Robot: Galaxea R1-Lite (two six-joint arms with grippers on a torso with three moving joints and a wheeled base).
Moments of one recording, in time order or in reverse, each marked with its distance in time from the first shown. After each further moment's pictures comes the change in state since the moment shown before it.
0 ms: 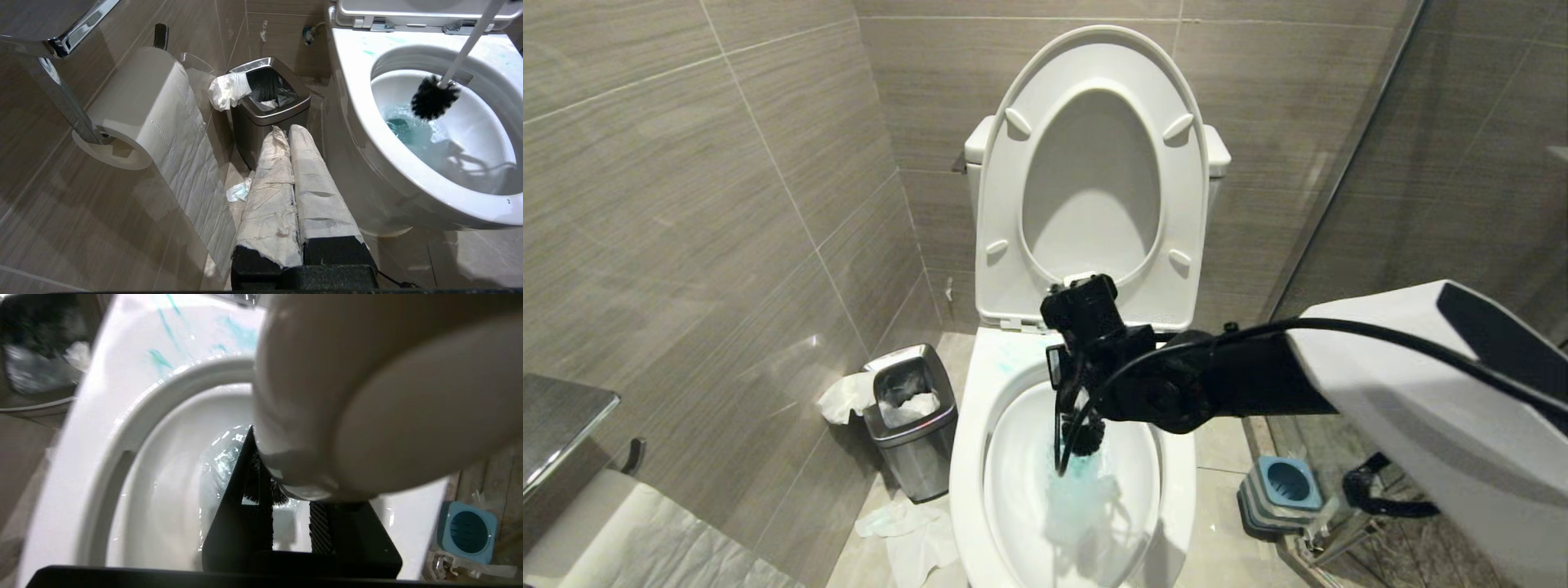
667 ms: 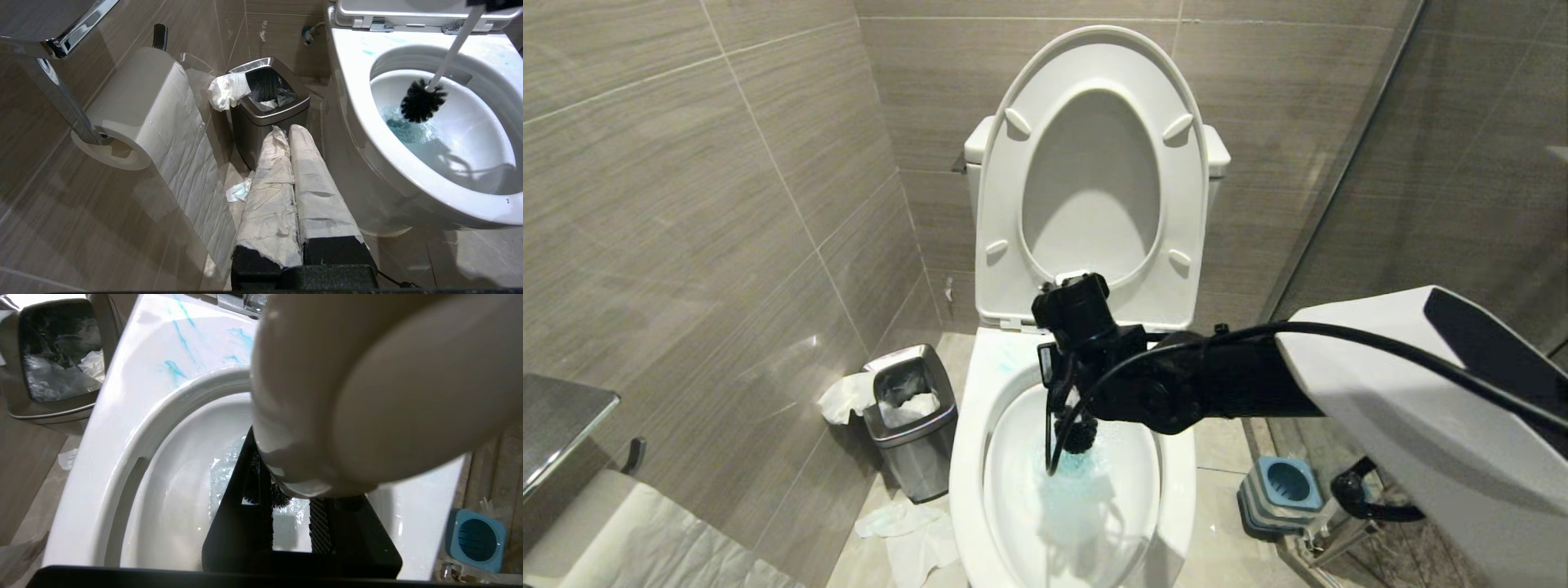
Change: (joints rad) left arm 0.000 0.000 0.000 0.000 0.000 0.000; right arm 0.013 0.059 -0.067 -0.003 -0.003 0.003
